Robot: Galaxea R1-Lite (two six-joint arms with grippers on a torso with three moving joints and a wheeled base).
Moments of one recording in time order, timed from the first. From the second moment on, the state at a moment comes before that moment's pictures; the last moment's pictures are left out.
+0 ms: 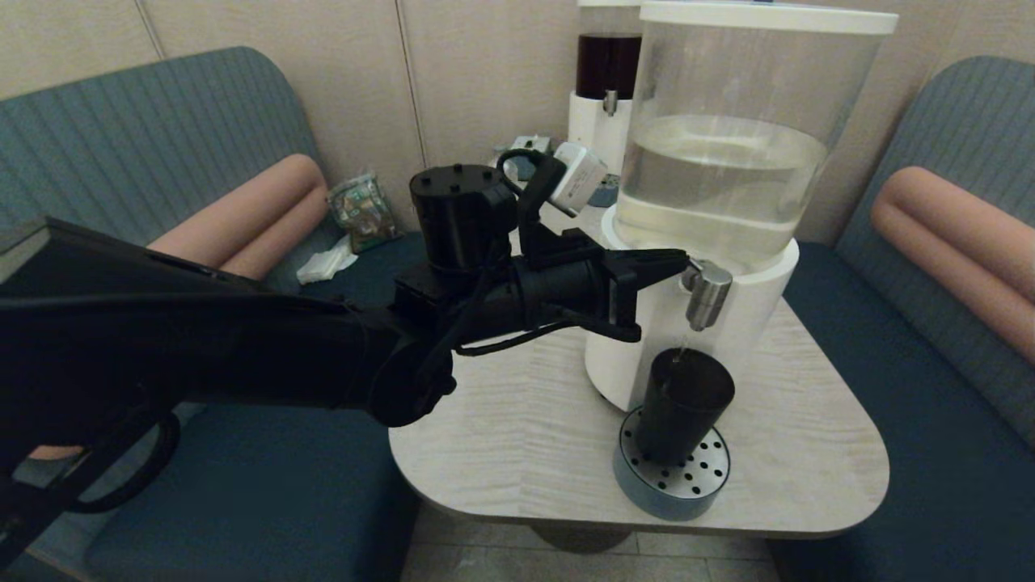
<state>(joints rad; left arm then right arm) -0.68 2.05 -1.35 -0.85 -0.59 -0.08 0.00 0.00 -0.02 0.07 0.04 -0.09</state>
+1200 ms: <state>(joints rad) -0.75 2.10 -1.44 -0.81 -0.58 -0.08 0.00 0.00 -0.02 0.07 0.04 -0.09</state>
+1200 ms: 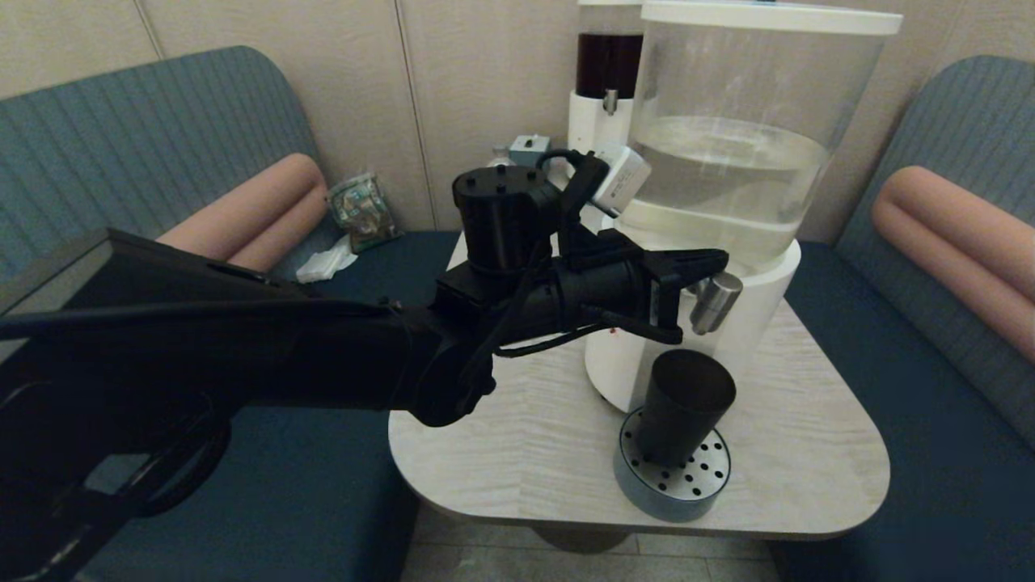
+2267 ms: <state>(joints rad) -0.61 1.41 -0.73 -0.81 -0.46 -0.15 0.00 0.00 -0.02 0.07 0.04 -0.09</state>
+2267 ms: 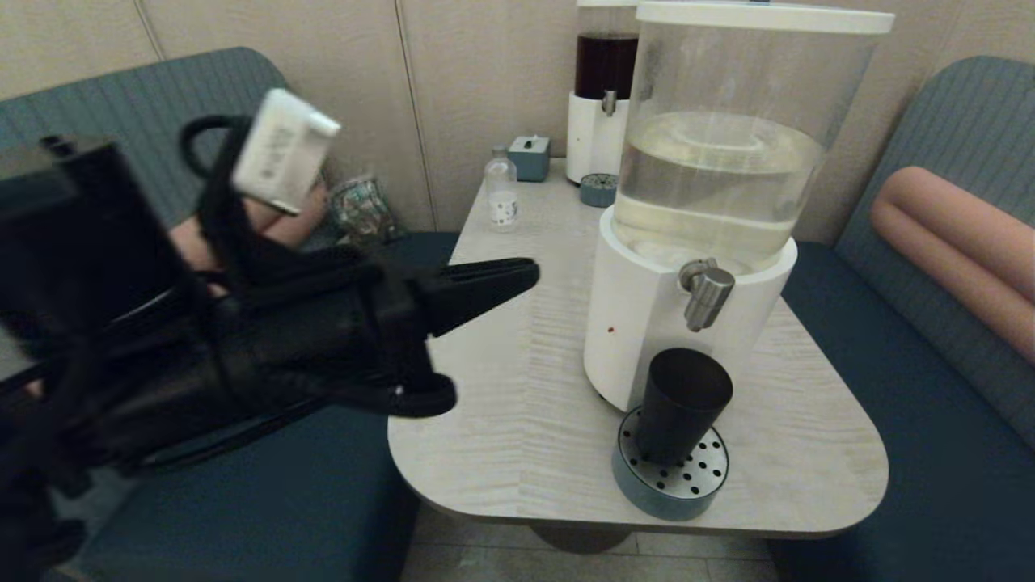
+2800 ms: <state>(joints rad) -0.41 0.69 -0.30 -0.64 -0.37 -0.21 0.00 0.00 -0.02 0.07 0.04 -0.09</state>
